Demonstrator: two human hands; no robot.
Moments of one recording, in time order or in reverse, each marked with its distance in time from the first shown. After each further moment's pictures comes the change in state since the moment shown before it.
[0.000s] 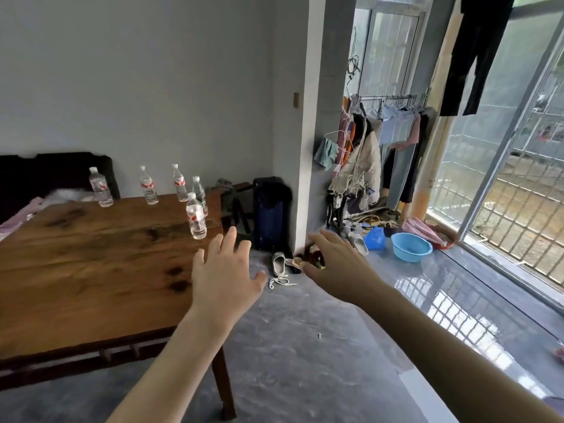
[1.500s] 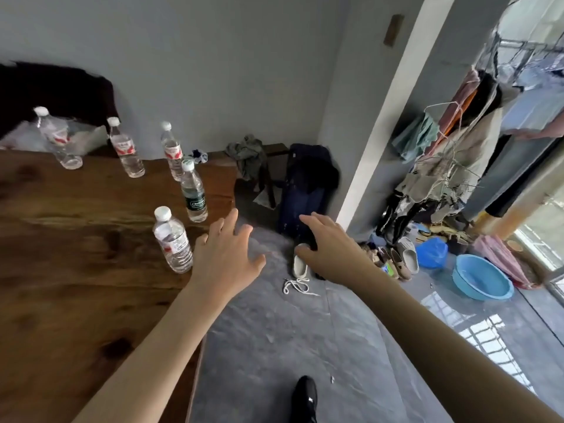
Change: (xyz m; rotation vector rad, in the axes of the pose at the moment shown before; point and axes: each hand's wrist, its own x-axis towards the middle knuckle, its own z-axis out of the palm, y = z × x) left_hand 0.491 -0.105 0.191 -0.073 -0.204 -0.198; right_hand 0.542 0.050 0.139 0.052 -0.317 -0.129
